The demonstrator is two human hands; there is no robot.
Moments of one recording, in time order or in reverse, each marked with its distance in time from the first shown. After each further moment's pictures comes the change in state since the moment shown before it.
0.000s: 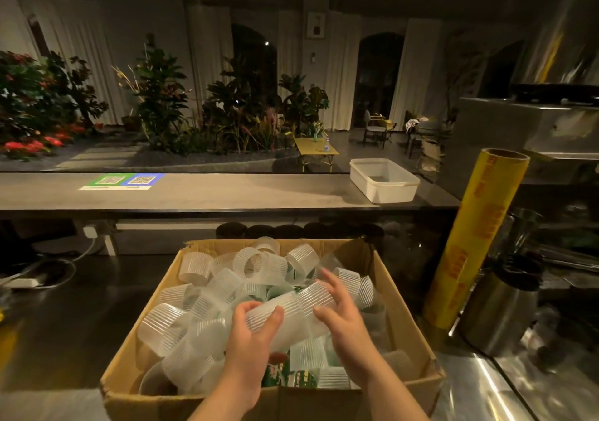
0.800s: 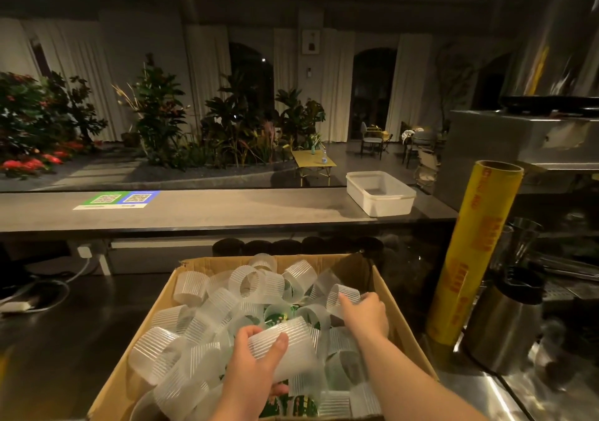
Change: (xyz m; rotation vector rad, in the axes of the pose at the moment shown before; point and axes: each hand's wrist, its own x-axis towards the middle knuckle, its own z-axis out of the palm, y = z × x) left_hand 0.004 -0.003 0.003 0.238 -0.056 -0.004; right_hand 0.099 0.048 -0.059 -0.609 0.569 0.385
